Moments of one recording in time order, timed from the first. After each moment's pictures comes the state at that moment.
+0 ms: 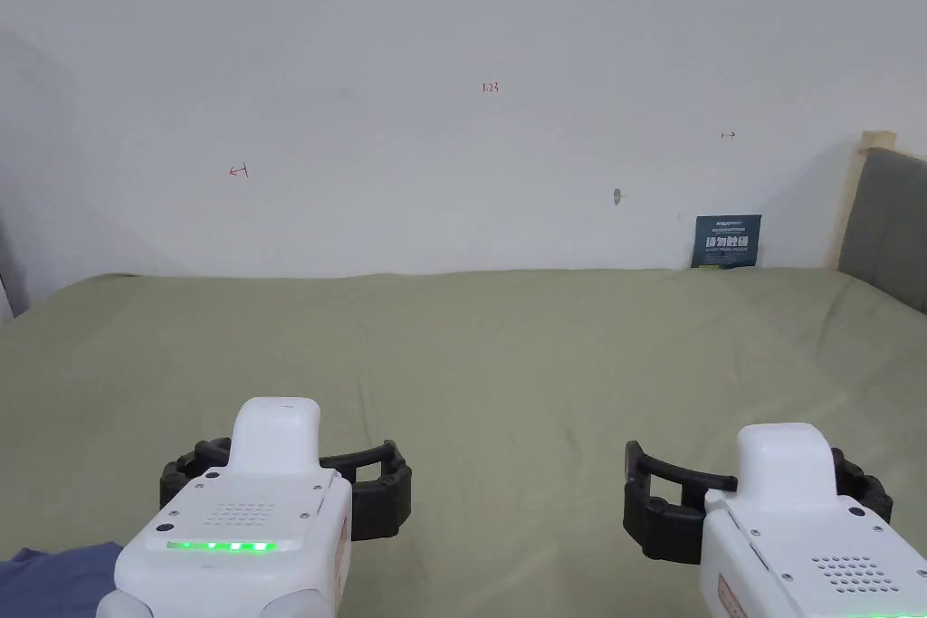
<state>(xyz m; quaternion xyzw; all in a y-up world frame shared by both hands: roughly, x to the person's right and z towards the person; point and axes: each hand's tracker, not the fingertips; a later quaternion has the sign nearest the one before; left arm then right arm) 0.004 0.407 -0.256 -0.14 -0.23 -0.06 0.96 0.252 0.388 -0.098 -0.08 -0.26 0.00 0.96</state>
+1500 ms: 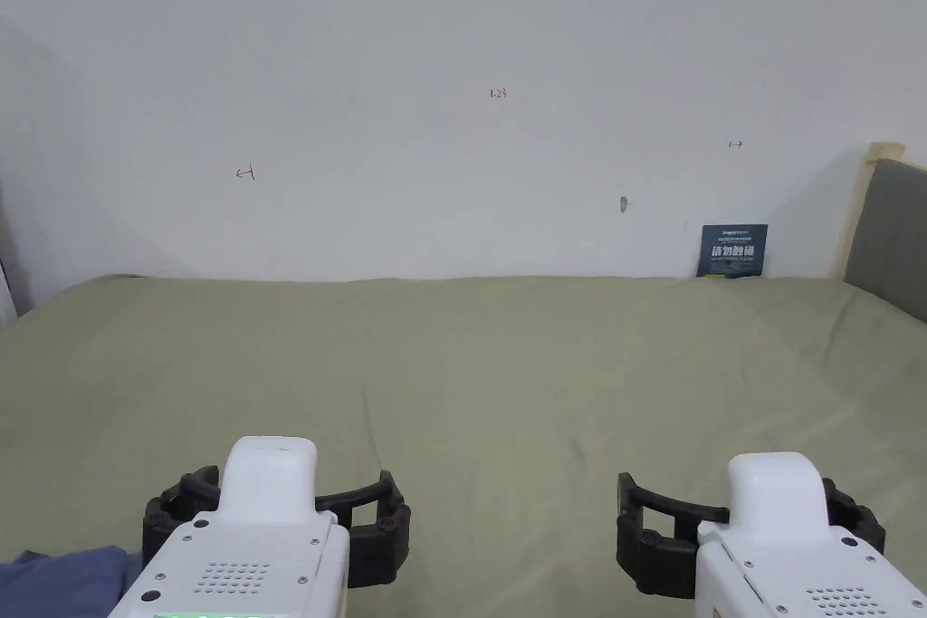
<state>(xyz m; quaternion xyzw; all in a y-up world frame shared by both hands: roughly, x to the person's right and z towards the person) -0.010 0.396 -0.240 -0.12 -0.22 -0.07 0.97 0.239 0.381 -0.102 -0.10 -0.25 0.00 0.96</state>
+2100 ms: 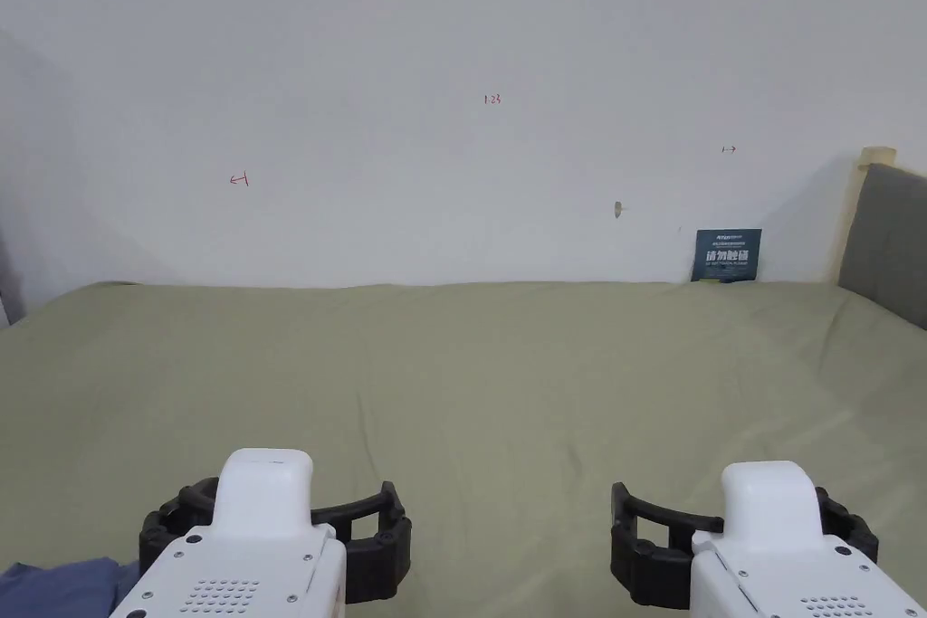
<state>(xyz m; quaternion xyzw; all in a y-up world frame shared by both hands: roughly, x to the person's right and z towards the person) -0.012 0.398 -0.238 -0.13 -0.23 -0.06 0.96 0.239 0.380 -0.103 -0.11 -0.25 0.00 0.96</state>
